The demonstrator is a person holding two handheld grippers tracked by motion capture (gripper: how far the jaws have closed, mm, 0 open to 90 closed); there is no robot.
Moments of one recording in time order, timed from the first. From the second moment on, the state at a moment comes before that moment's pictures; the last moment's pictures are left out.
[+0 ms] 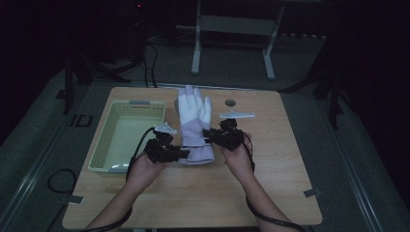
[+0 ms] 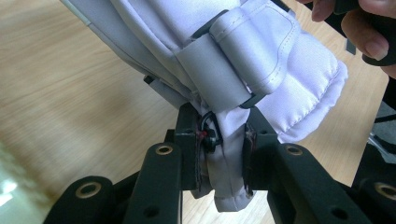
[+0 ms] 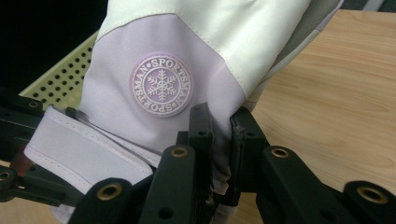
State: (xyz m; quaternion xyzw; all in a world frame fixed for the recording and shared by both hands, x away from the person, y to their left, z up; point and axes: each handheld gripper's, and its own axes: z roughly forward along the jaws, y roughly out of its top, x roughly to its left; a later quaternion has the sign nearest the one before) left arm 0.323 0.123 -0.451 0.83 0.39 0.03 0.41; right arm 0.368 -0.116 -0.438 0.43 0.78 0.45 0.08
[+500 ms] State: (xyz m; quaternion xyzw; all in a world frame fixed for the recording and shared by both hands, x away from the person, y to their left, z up) left arm 0.318 0.175 -0.435 0.83 0.40 0.04 0.39; right arm 0.369 -0.060 -0.429 0.42 0.78 0.46 0.07
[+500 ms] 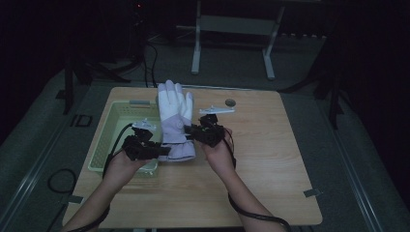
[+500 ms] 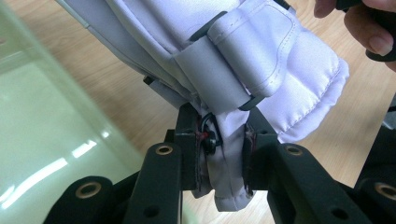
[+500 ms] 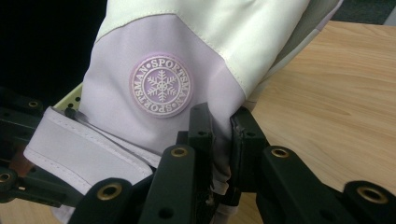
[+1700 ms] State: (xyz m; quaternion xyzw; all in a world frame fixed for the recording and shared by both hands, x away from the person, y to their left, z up) left arm 0.333 0.299 -0.445 0.84 0.42 0.04 0.33; right arm 0.386 0.072 -0.452 0.41 0.78 0.46 0.05
